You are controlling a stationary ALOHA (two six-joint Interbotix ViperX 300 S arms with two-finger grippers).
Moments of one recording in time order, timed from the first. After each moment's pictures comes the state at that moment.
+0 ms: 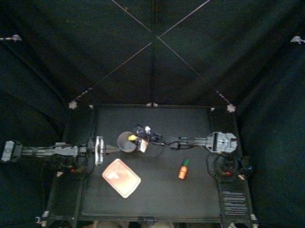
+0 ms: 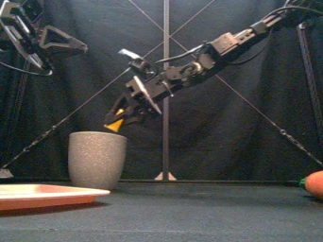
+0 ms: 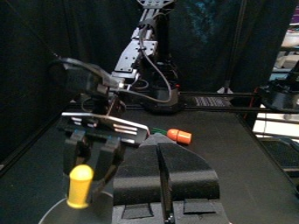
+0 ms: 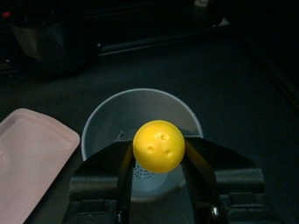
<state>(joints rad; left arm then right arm) 0.10 -0.96 1.25 0.01 -0.31 0.00 -0.22 0.36 0.14 -0.02 -0.09 0.03</state>
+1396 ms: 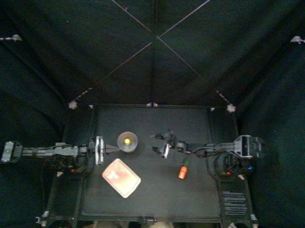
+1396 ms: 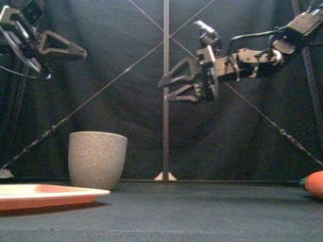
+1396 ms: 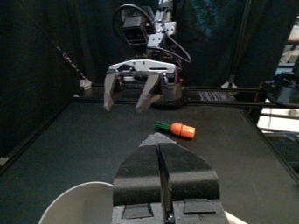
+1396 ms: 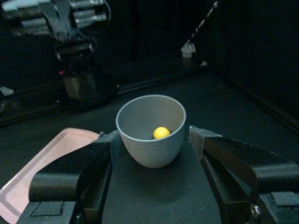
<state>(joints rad) 0.11 -0.96 1.26 0.01 -0.31 0.01 -0.18 -0.11 0.80 0.12 -0.63 0.03</state>
